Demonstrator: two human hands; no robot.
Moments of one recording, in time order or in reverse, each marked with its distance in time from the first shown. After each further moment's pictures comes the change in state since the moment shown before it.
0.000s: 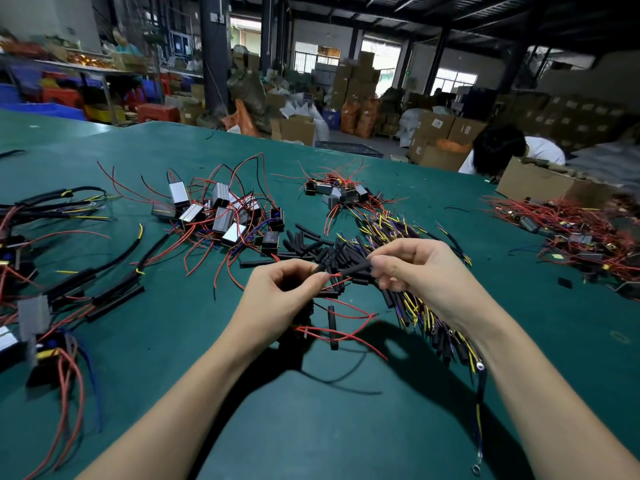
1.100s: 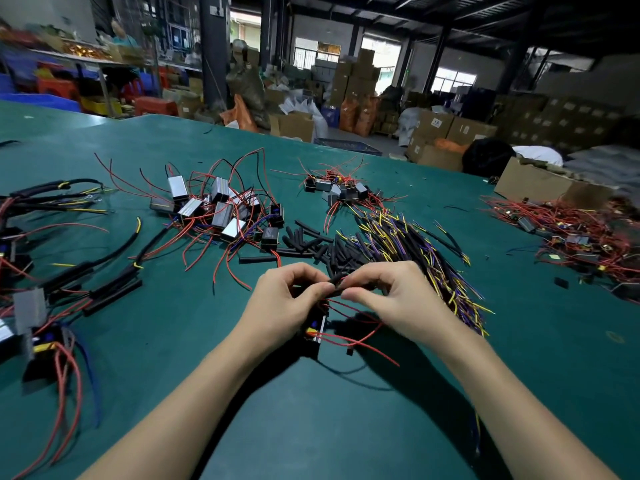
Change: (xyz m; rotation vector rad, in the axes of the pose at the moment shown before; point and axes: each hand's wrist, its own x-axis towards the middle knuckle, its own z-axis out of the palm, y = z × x) left_hand 0.002 -0.012 0.002 0.227 -0.013 0.026; right_hand -0.004 0.019 0.024 -0.579 -0.062 -0.282
